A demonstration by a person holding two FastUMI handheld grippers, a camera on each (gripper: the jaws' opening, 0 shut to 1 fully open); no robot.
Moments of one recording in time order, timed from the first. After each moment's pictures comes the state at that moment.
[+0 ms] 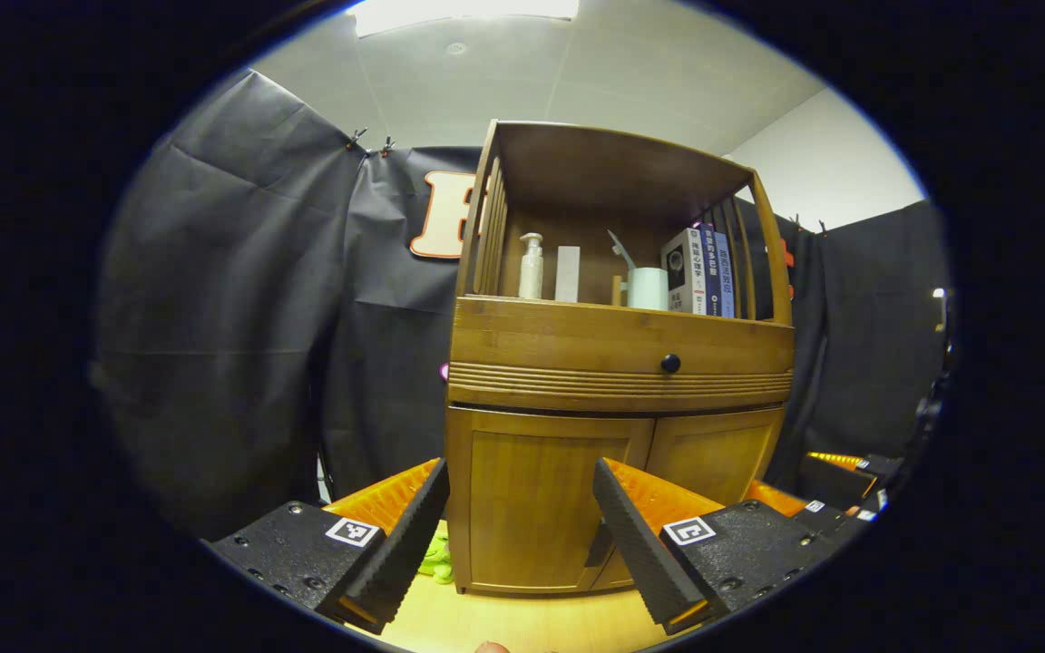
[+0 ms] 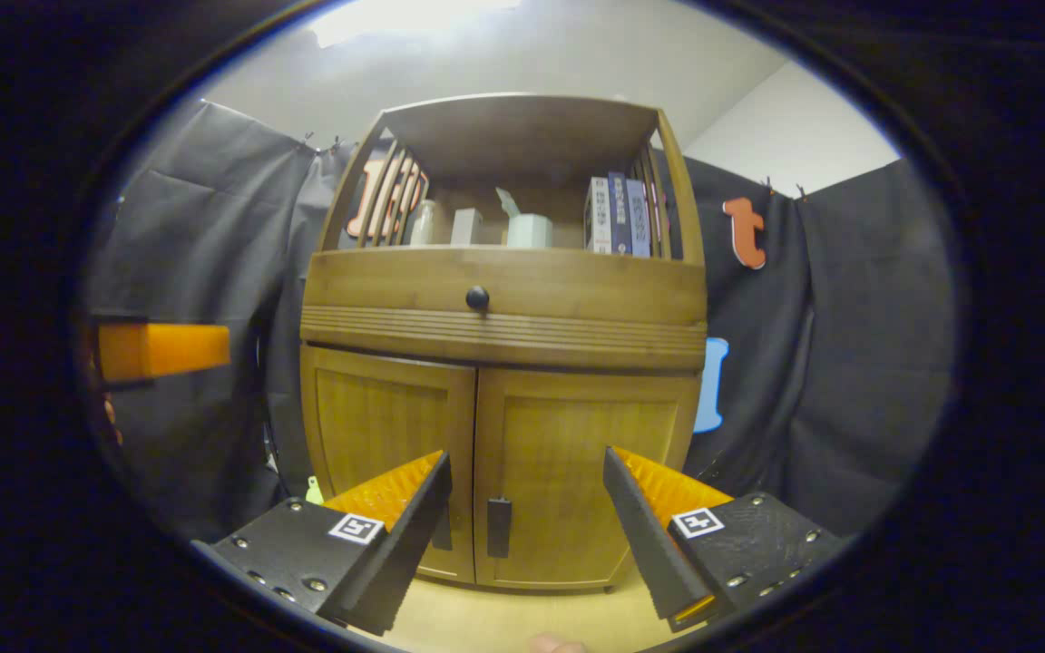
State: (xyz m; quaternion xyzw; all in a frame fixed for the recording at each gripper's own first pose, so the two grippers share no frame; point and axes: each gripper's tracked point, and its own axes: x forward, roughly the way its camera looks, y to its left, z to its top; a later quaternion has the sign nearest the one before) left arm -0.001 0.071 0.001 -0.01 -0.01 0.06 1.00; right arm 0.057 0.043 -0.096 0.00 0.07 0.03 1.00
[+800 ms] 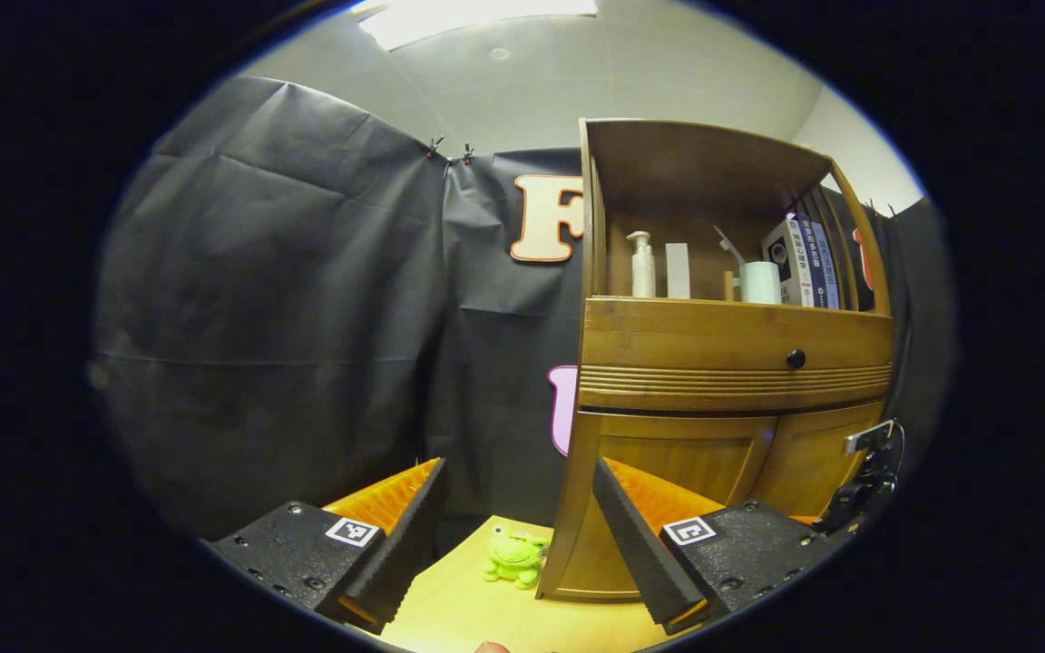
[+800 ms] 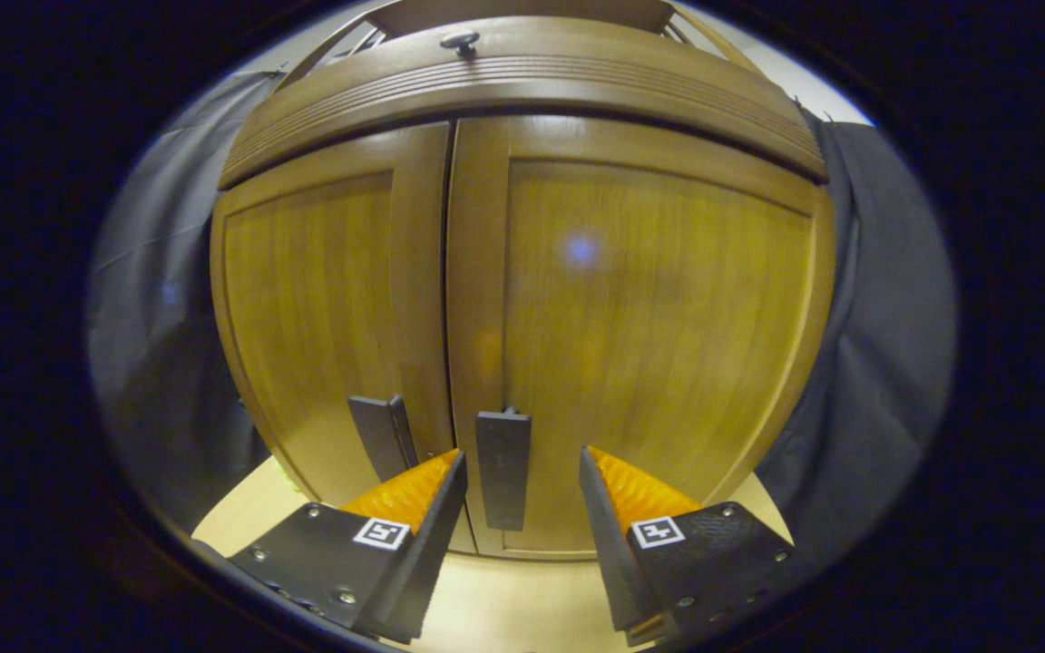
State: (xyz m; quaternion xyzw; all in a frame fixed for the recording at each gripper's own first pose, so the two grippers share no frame) left arm -0.020 0.169 -0.002 0.01 0.00 0.21 0.98; right arm 0.162 0.064 -0.272 -0.01 0.23 0.04 0.97
